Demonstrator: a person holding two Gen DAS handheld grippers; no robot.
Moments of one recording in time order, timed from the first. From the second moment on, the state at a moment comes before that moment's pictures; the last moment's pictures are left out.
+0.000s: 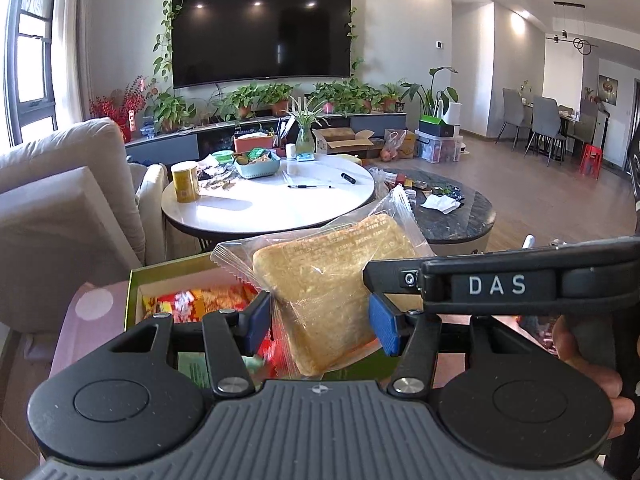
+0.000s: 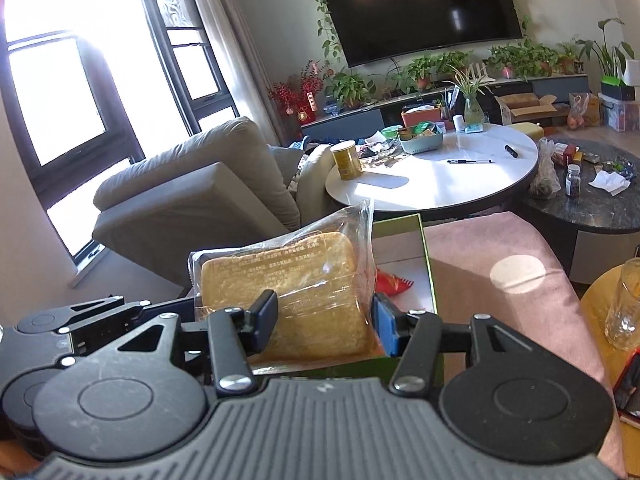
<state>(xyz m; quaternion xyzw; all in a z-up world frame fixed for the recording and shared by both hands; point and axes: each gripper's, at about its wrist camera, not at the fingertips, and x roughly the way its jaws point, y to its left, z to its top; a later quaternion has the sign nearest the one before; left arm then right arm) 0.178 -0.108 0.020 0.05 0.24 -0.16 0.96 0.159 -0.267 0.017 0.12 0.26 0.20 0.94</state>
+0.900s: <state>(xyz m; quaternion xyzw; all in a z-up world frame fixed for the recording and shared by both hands) 0.298 -0.095 -0.024 0.02 0.29 -0.14 0.95 0.255 -0.270 -0.015 0.15 0.28 0.14 0.94</state>
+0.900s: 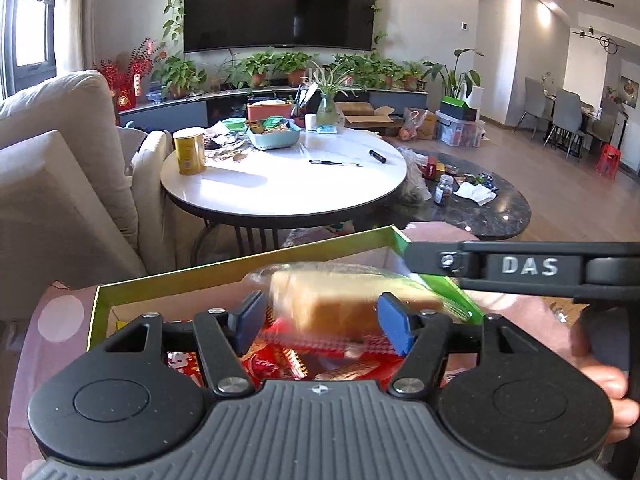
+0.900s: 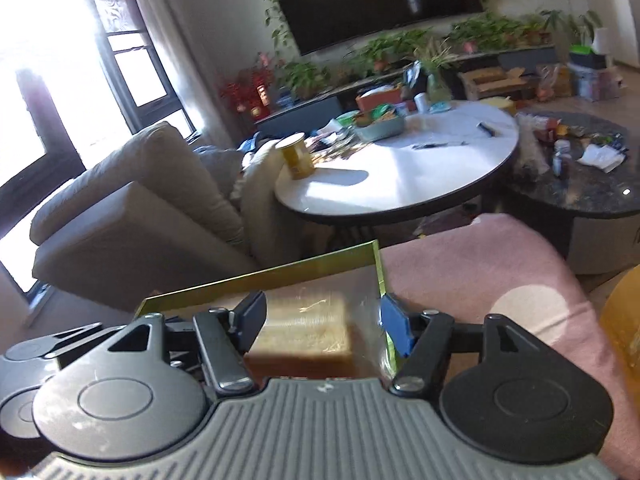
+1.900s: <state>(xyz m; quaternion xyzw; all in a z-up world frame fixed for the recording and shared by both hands) 0.194 -0.067 0.008 0.02 0.25 -0.11 0.96 0.165 -0.271 0.017 0.09 0.23 0.18 0.95</state>
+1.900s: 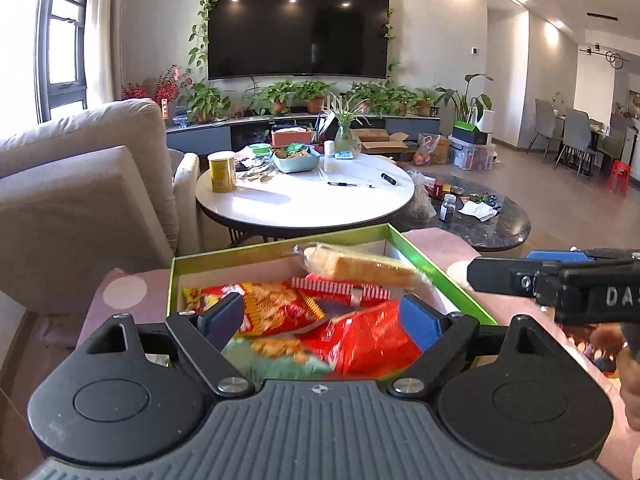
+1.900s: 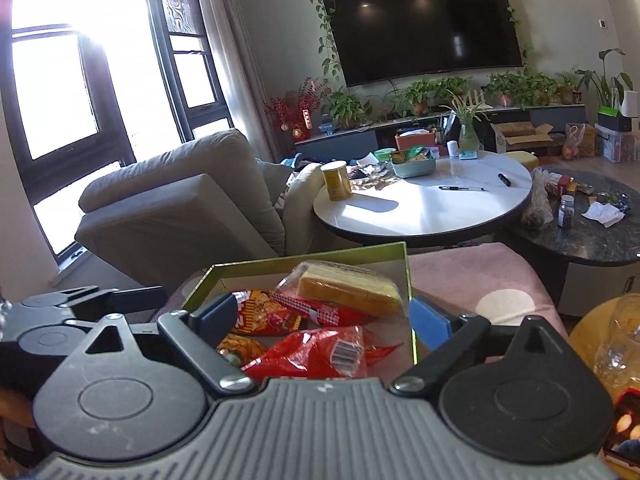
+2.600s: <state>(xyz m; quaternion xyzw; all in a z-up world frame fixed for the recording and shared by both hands) 0.129 -0.063 -0.009 0.03 0.24 -0.10 0.97 0.105 -0.262 -0.009 0.06 0.21 0.21 0.95</state>
